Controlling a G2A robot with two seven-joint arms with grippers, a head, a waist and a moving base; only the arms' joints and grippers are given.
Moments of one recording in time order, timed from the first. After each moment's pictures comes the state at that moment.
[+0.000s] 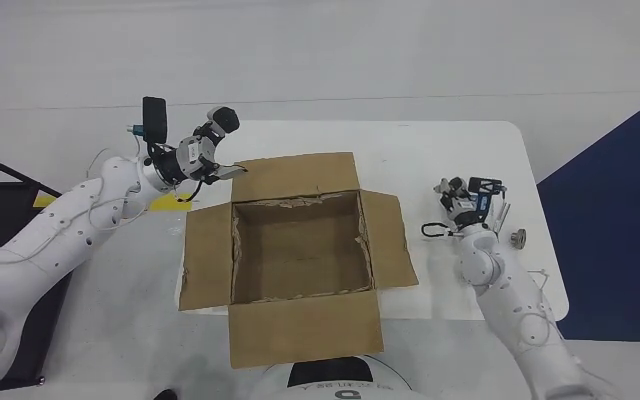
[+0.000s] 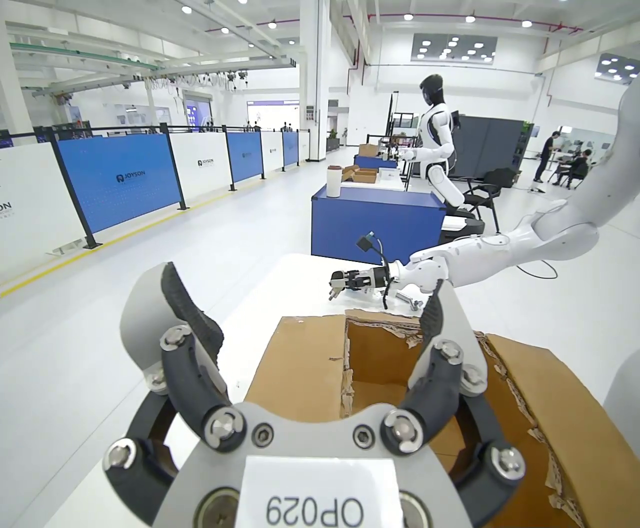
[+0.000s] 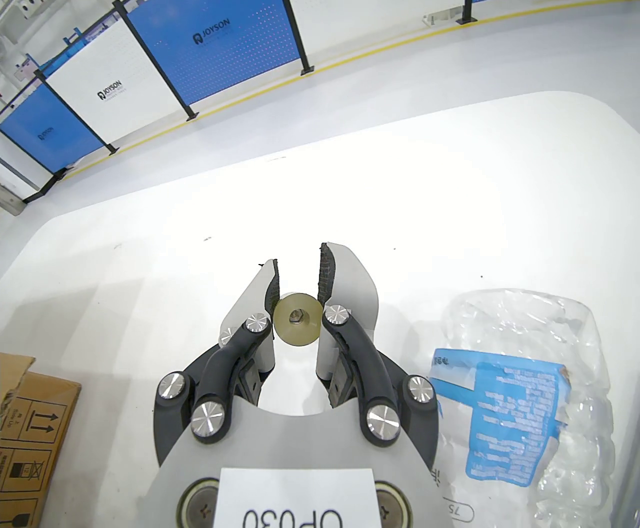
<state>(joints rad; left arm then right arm) 0.53 -0.69 -0.27 -1.19 0.84 -0.88 0.94 -1.35 -1.12 1.31 -1.12 -0.82 -0.15 -0.21</state>
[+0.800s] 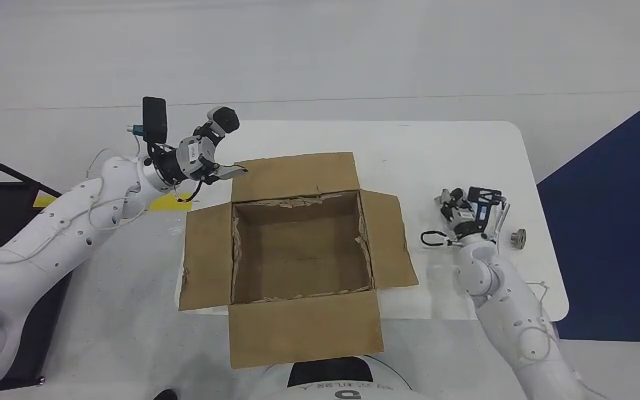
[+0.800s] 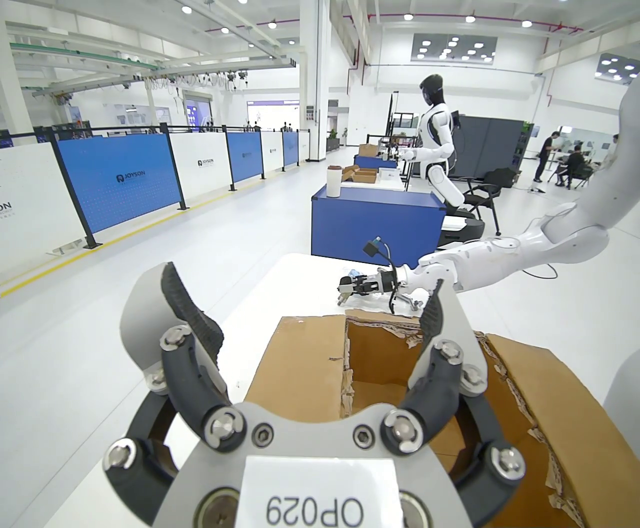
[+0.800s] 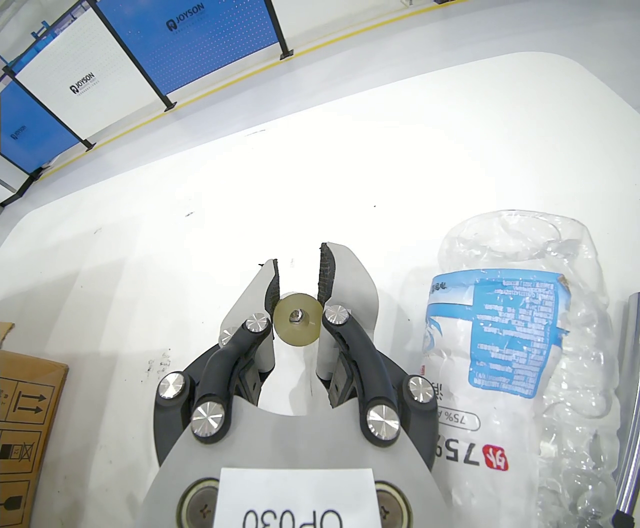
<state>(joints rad) 0.53 -0.69 -0.27 -1.19 0.84 -0.88 0.94 -1.45 -1.13 1.35 -1.21 -0.83 -0.09 -0.18</state>
